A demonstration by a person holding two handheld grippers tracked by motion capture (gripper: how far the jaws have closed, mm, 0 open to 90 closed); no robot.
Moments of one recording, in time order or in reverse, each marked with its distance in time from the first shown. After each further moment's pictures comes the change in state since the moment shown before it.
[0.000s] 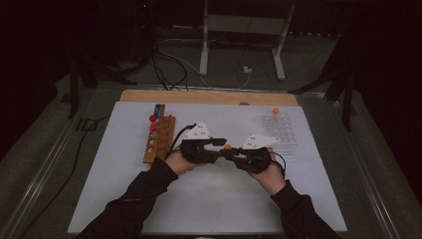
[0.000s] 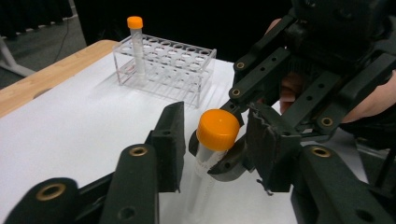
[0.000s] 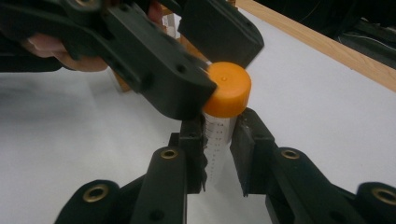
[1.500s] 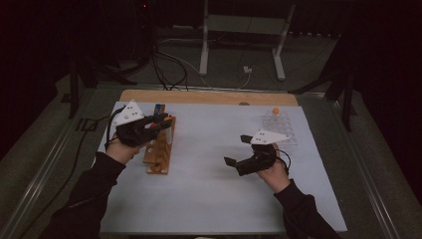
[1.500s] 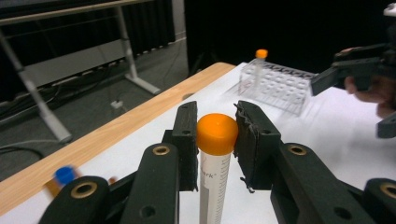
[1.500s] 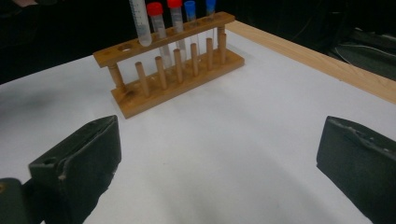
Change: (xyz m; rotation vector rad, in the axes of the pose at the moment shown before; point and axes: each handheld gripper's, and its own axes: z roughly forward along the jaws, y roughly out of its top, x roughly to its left) left arm 0.046 -0.007 -0.153 -0.091 0.370 -0.029; right arm -0.010 0.002 -0.012 -0.095 0.008 0.084
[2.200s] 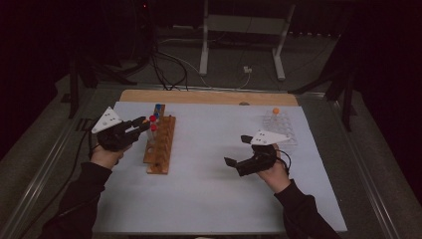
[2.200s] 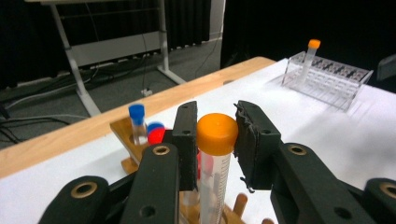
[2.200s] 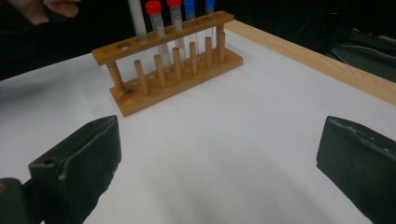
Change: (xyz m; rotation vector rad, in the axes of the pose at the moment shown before) left arm 0.033 -0.052 -0.018 -0.012 0.120 -0.101; right arm 0.001 -0.001 -0.001 0.002 -0.007 -0.010
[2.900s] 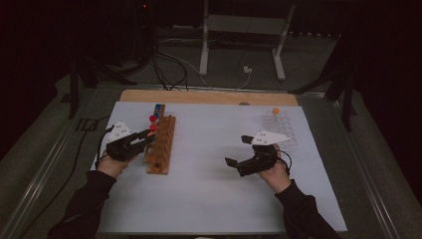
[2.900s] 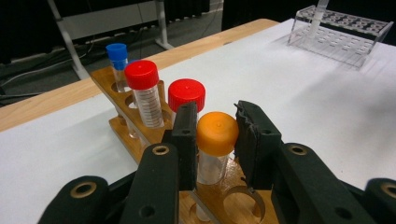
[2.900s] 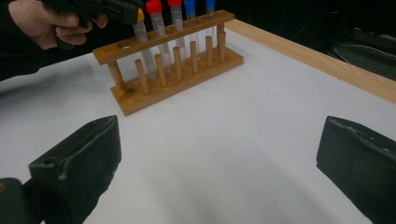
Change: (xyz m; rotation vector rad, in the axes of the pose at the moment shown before) left arm -0.007 -0.034 0.015 0.103 0.000 0.019; right arm -0.001 -0.001 -0.001 0.002 0.004 0.003
